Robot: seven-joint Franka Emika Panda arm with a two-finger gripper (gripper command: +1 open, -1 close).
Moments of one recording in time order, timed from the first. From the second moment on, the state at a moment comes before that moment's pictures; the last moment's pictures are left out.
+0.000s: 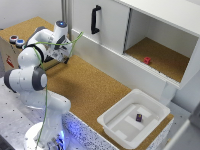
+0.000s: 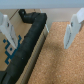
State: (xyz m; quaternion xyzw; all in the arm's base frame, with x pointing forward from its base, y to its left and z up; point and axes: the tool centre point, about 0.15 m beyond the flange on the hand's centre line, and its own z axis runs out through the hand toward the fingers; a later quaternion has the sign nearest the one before) arm 0.304 0.297 0.368 -0.97 -0.16 -0.08 0.15
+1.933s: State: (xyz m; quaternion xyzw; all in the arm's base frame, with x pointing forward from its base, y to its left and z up) arm 0.321 0.349 0.311 -0.97 -0.13 -0.04 0.17
